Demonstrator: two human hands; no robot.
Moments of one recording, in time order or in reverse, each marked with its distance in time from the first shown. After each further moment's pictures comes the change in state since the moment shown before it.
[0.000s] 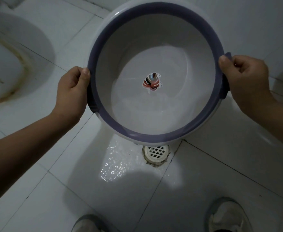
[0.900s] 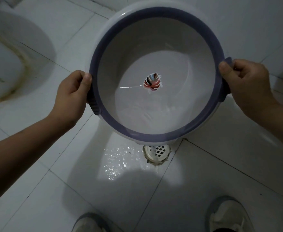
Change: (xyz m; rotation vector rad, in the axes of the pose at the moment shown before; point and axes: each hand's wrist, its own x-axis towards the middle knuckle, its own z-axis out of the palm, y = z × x) left_hand -0.008 -0.007 -0.007 0.041 -0.087 0.026; right_hand -0.007 0.010 -0.004 -0.086 -0.029 -0.050
